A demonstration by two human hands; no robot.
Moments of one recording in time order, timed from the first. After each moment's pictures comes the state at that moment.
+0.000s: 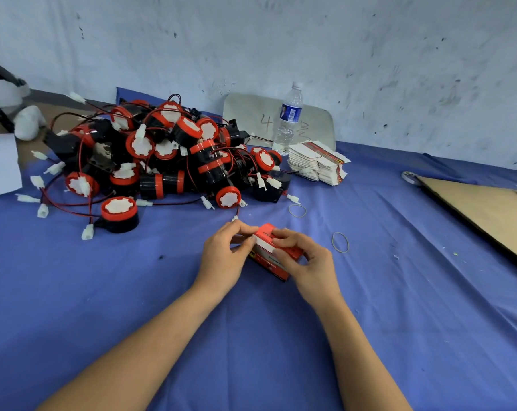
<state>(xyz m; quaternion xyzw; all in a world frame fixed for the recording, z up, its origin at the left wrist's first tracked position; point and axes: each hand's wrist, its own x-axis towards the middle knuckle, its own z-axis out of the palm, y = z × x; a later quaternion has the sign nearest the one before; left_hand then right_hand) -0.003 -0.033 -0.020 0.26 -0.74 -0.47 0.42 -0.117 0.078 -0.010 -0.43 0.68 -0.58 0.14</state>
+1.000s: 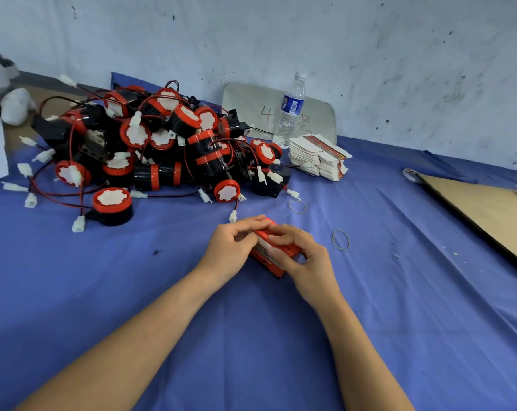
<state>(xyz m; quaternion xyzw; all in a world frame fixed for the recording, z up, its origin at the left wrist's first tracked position) -0.014 -0.039 -0.015 0.23 -0.68 -0.61 0.33 -0.119 0.076 -0.012 -0.49 0.66 -0.55 0.13</state>
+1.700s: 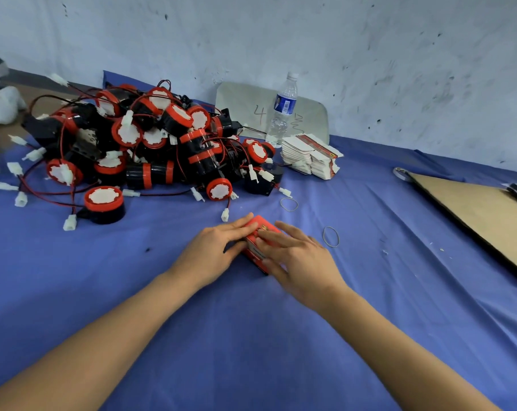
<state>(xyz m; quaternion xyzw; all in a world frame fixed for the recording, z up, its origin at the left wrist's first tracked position) 0.003 -0.058 -0.029 0.17 -0.89 -0.34 0.28 -0.120 0.090 0.013 -0.65 0.73 -0.16 -0.10</state>
